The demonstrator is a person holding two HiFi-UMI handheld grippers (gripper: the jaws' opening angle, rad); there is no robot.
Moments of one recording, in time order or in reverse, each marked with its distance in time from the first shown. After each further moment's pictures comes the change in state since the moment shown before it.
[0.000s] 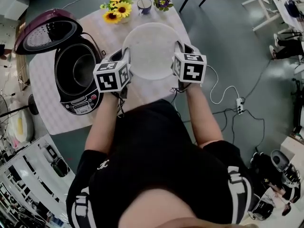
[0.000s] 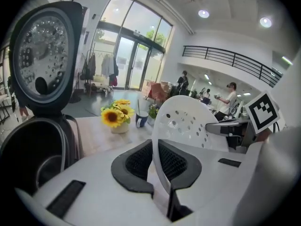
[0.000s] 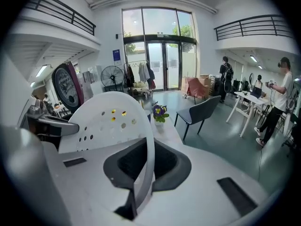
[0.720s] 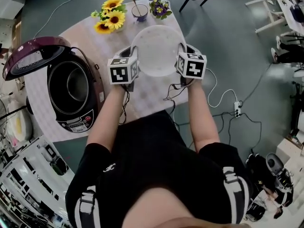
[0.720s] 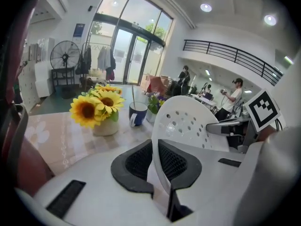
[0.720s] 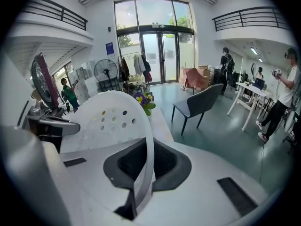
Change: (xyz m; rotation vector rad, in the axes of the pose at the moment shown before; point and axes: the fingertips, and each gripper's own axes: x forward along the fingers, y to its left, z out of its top) left arm 0.149 0.008 0.003 0.003 0.058 -0.016; right arm 0.123 -0.080 -0.016 0.037 0.084 0.000
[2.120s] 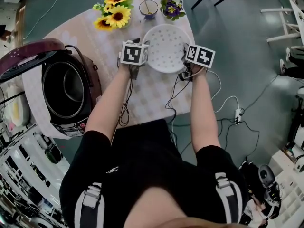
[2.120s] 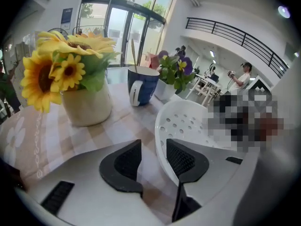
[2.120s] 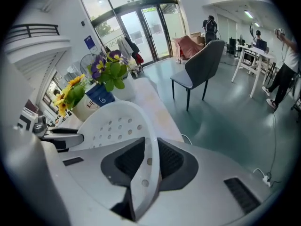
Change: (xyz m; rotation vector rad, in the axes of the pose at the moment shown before) left arm 0.126 0.041 -0.039 0.035 0.229 0.013; right arm 0.133 -0.044 -0.054 0.227 0.222 0.070
